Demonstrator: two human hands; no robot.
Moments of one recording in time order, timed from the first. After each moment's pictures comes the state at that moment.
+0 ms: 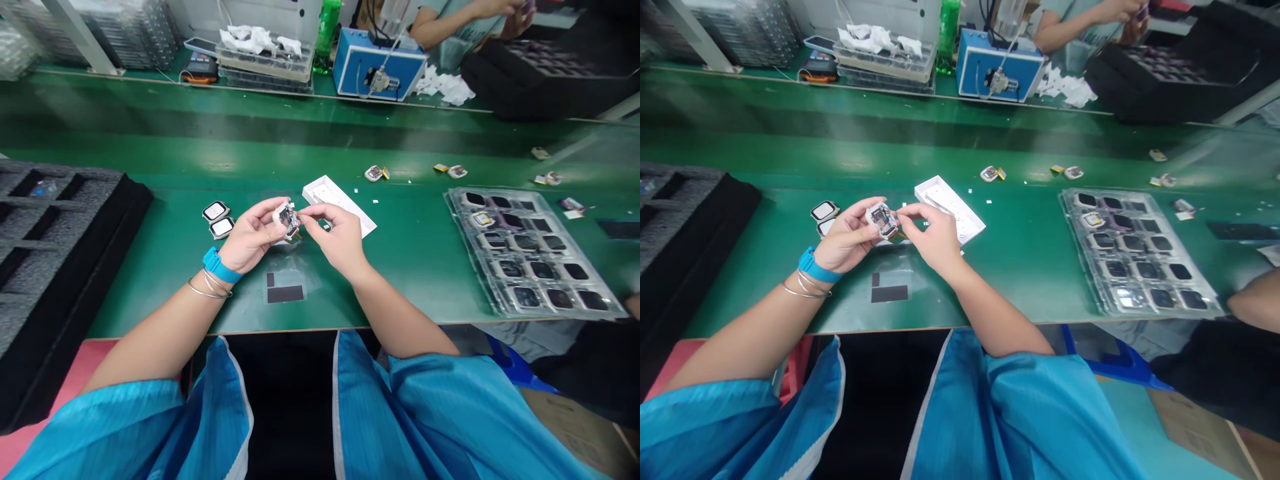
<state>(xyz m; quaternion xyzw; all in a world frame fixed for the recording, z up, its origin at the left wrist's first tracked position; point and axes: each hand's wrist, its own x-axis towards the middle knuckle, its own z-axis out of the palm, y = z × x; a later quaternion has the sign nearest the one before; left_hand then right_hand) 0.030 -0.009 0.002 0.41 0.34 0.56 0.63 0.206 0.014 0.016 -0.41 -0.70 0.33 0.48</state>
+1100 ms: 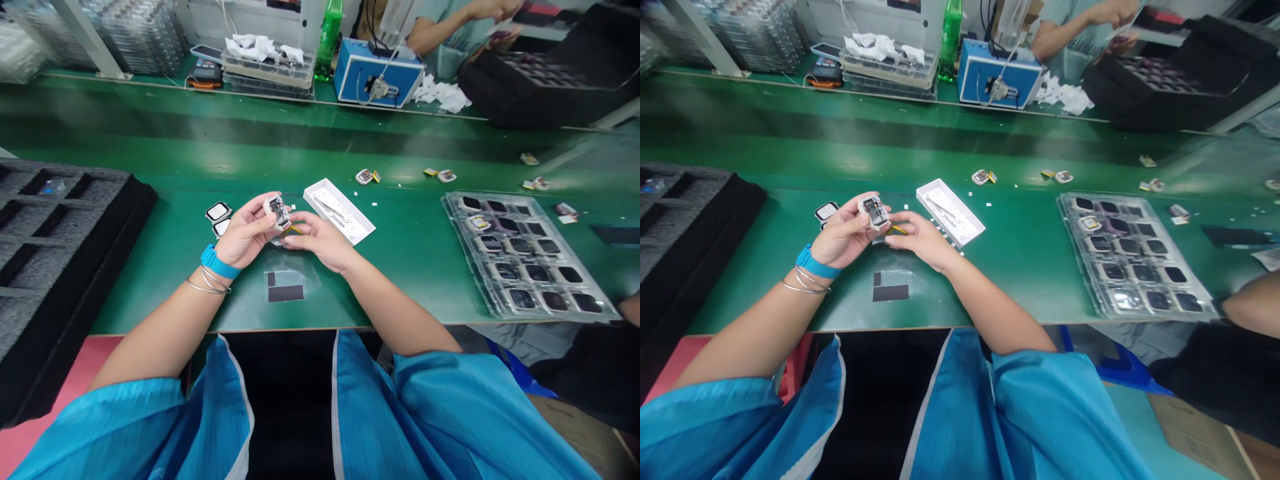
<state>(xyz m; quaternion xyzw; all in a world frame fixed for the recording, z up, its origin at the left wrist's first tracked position) 0.019 -0.002 0.003 0.40 0.34 0.59 0.62 0.200 0.025 -0.006 -0.30 -0.62 0.64 0.33</state>
